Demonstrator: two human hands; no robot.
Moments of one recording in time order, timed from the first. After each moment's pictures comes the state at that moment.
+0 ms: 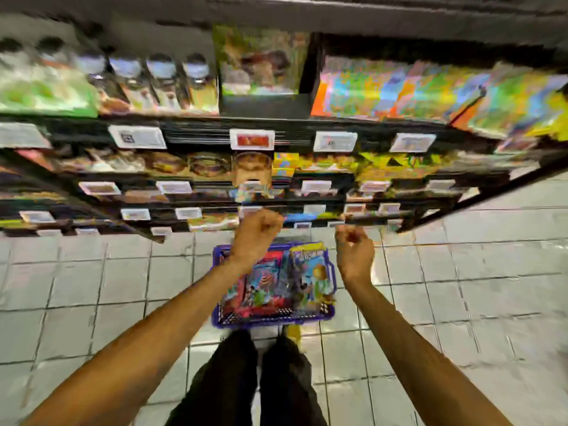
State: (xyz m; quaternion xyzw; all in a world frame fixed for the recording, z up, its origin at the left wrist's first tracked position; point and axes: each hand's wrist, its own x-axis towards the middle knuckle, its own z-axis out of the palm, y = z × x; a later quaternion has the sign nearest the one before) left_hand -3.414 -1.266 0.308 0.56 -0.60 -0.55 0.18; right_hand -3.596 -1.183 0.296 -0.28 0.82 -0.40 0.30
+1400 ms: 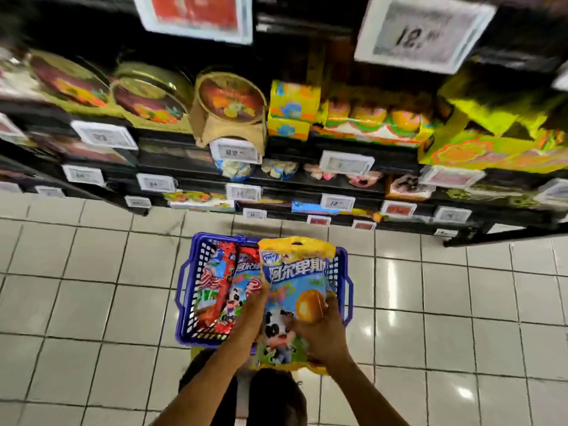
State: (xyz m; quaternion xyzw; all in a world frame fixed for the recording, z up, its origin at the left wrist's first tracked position) left_hand -3.473 -1.185 0.010 0.67 -0.22 -0.70 0.13; right_hand -3.614 -1.123 0.001 -0.25 0.76 -0.27 0.53
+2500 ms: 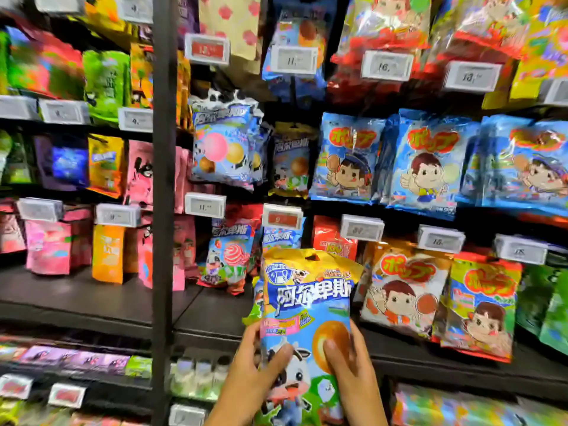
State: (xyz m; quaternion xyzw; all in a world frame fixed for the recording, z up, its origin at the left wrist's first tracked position) left_hand -3.192 -1.323 0.616 0.35 -0.59 -0.46 0.57; right_hand -3.363 -1.297 0.627 -0.48 0.45 -0.66 0.36
